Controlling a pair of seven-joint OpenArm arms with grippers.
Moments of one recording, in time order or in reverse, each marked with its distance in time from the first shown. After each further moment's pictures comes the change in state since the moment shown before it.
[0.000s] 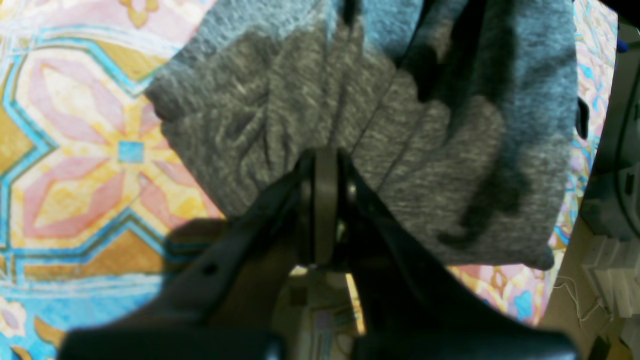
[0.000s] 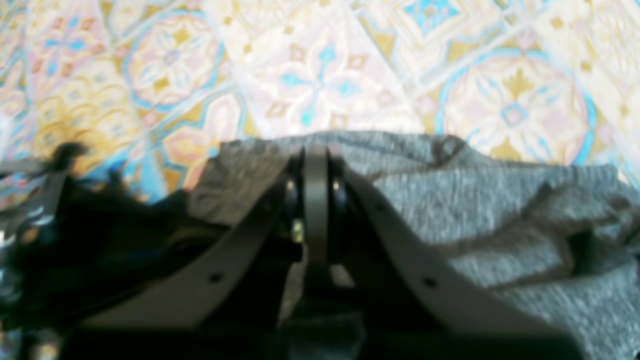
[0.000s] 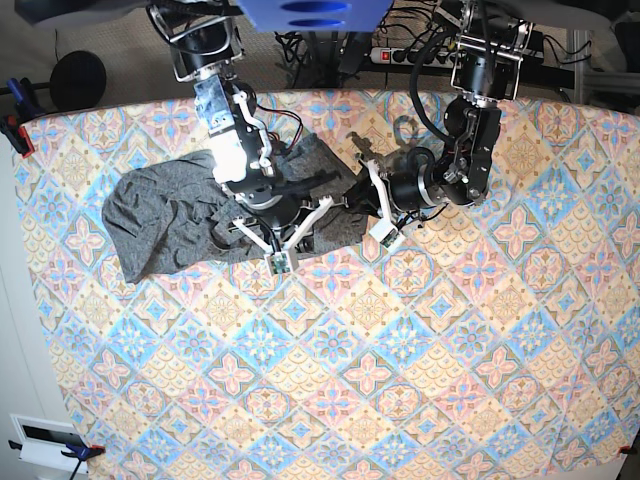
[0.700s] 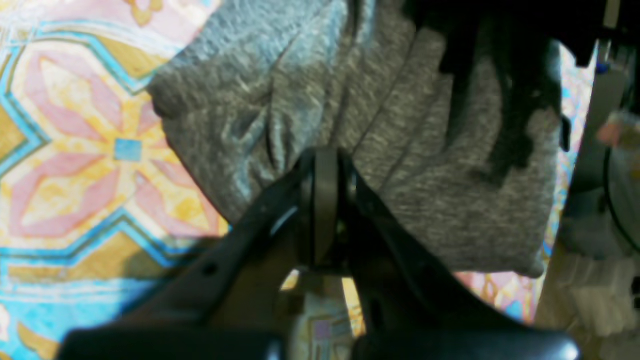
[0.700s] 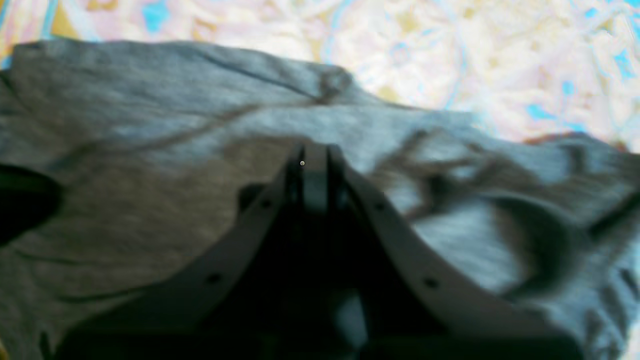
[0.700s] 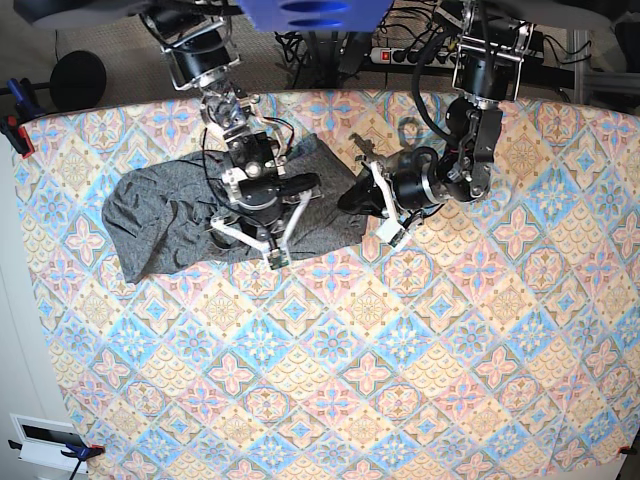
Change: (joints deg) left arm -0.4 -0.1 -0.2 -5.4 -2.2 -1.8 -4.7; right arm 1.9 2.9 -3.5 0.3 -19.6 -3.6 -11.8
